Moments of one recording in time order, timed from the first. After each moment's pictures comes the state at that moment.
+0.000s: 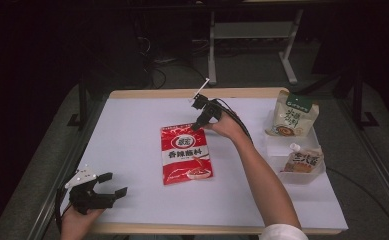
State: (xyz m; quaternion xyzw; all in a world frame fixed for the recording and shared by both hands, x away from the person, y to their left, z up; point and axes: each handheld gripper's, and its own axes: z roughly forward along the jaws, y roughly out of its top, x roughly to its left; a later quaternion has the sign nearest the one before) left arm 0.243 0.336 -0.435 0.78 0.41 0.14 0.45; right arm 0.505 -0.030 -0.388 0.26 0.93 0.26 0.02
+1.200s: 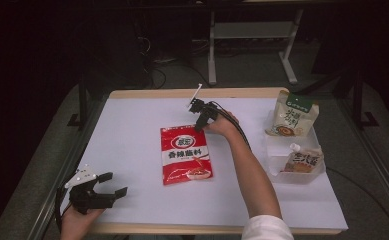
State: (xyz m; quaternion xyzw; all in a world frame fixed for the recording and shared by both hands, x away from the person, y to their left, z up) left arm 0.243 0.335 -0.434 0.78 0.40 0.13 0.45; right arm 0.529 -0.017 -0.424 0.27 0.95 0.18 0.04
